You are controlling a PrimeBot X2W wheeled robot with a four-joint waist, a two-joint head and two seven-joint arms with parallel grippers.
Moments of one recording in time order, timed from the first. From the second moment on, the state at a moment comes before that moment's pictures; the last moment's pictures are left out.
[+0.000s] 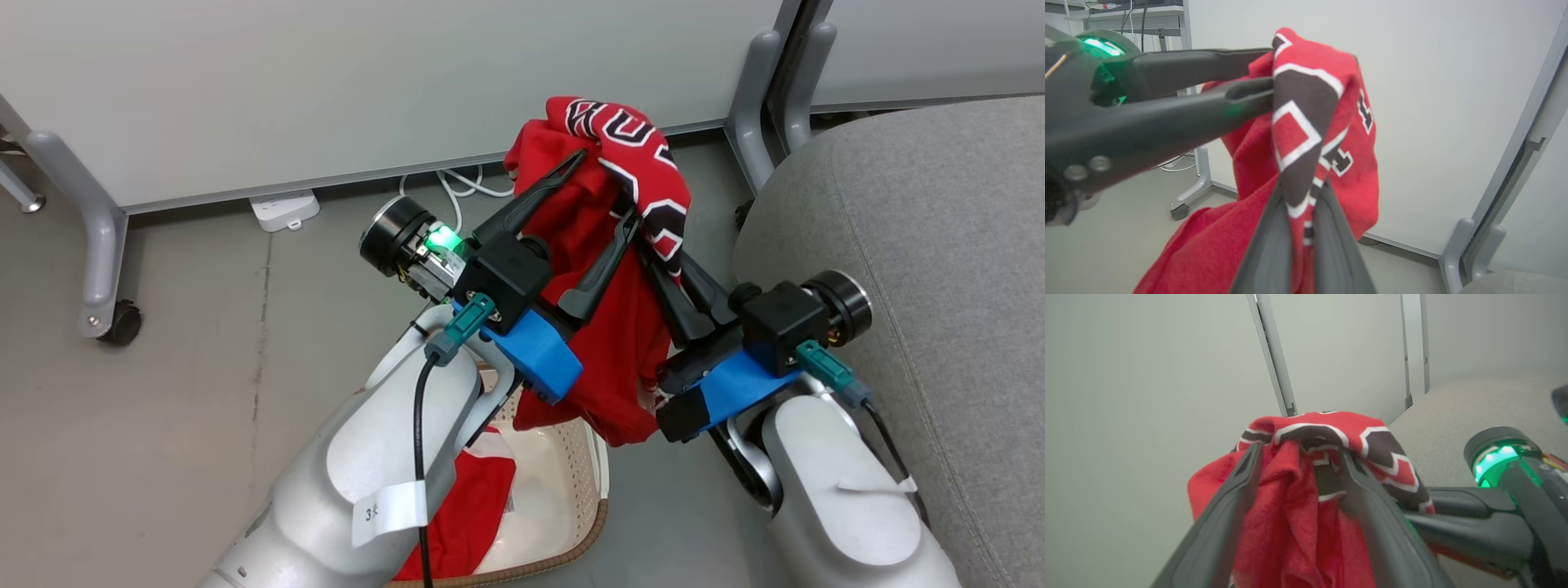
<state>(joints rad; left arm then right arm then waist) -0.73 0.05 -0.70 0.50 -0.25 -0.12 -0.26 -0.50 -0.05 0.32 0.38 0.06 0.13 -0.26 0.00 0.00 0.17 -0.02</state>
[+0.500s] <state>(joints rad) -0.73 0.05 -0.72 0.51 -0.22 -0.11 -0.26 -0.53 -0.05 0.18 0.31 0.06 0.13 -0.26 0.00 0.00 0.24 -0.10</state>
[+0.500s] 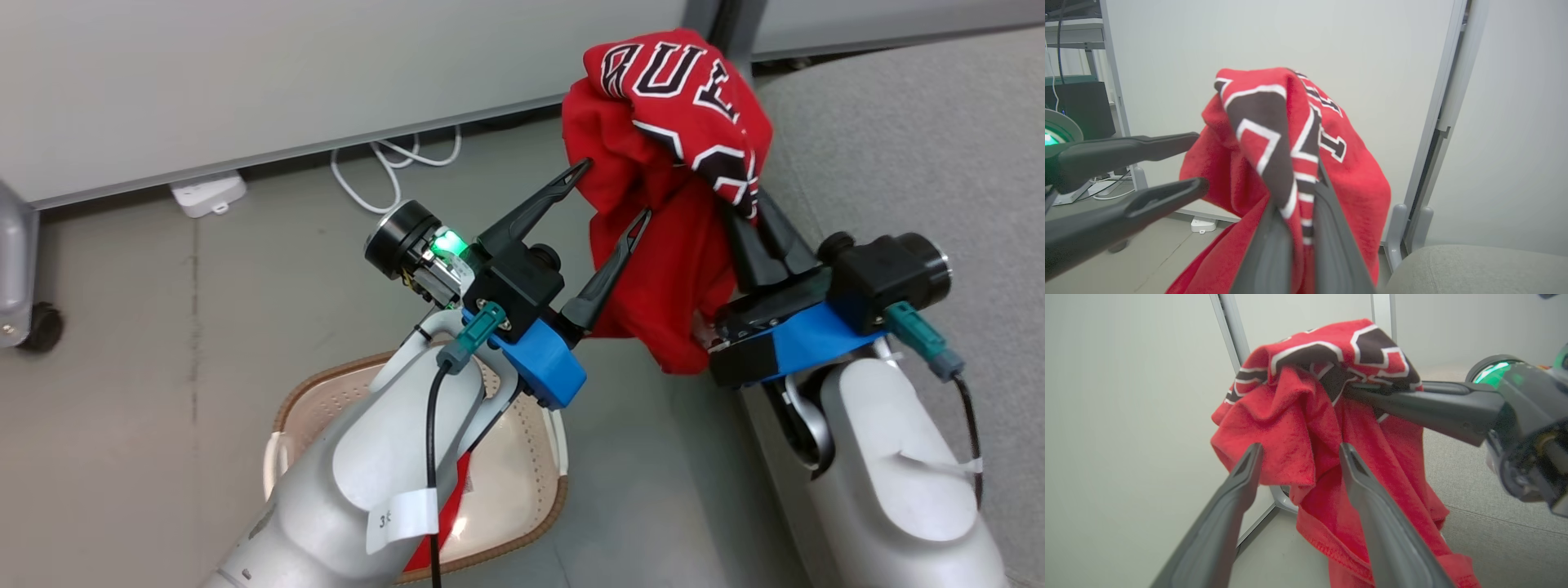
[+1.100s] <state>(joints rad) -0.74 0.06 -0.83 0.52 -0.20 -0.12 -0.26 -0.46 -0.08 -0.05 0.17 0.07 0.13 -0.26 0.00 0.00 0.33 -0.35</state>
